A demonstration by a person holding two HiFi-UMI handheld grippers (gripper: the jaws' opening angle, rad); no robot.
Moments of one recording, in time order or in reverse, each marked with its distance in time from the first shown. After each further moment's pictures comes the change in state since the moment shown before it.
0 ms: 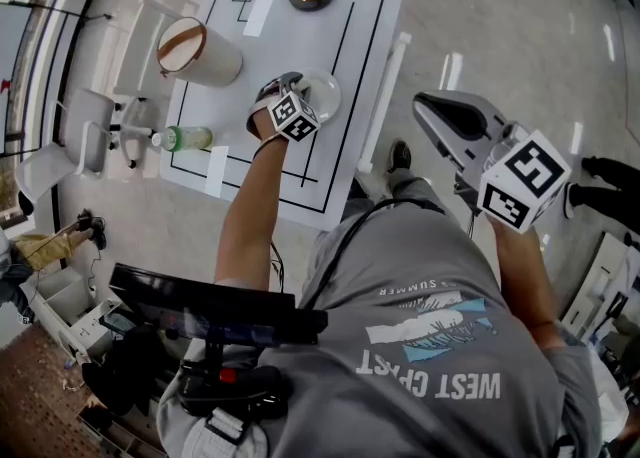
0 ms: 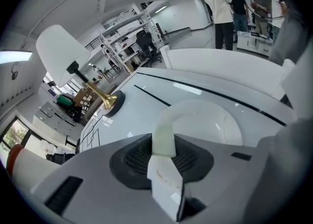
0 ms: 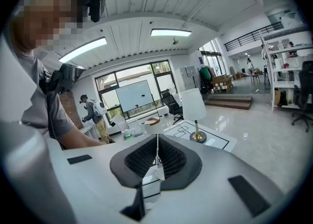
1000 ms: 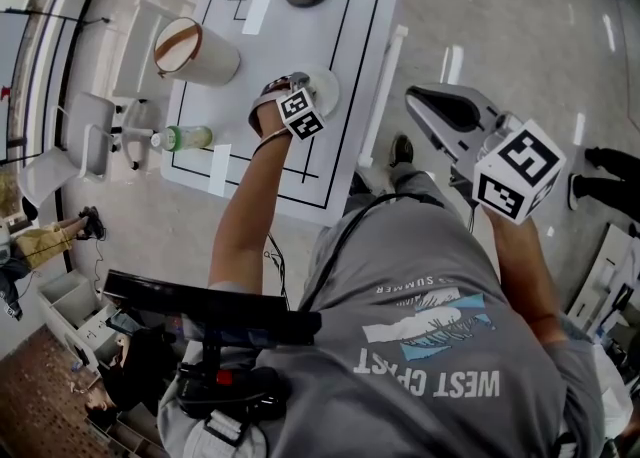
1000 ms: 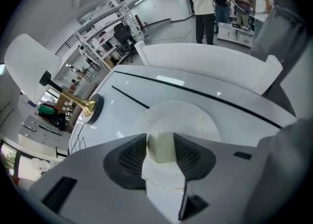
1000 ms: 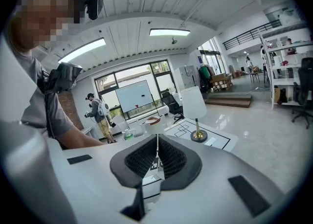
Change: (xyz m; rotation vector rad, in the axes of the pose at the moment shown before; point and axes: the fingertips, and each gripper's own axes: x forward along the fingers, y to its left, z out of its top) left arm -0.005 -0.037 0.010 0.168 0.084 -0.173; right arm 0.003 0.003 -0.006 0.020 -0.002 0.001
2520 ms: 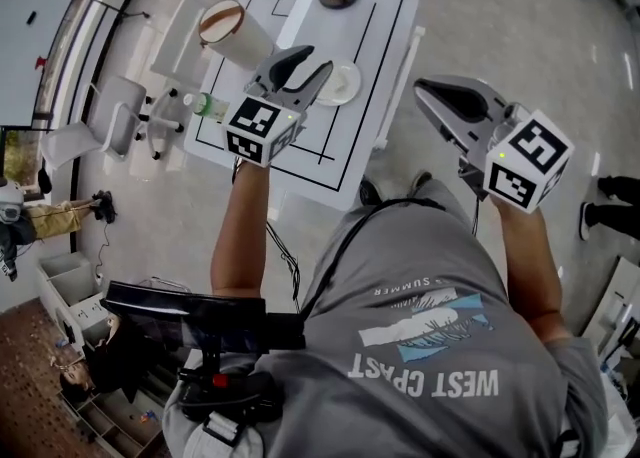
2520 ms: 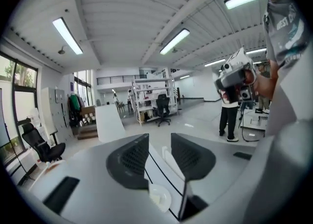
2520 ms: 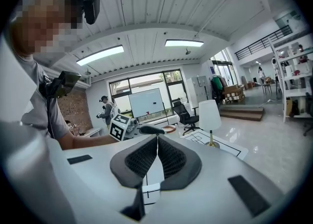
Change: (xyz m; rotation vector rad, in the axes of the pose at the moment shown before) left arm -0.322 0.039 0.088 -0.533 -0.811 0.191; right arm -0.041 0.075 0.011 -0.106 -0.104 0.109
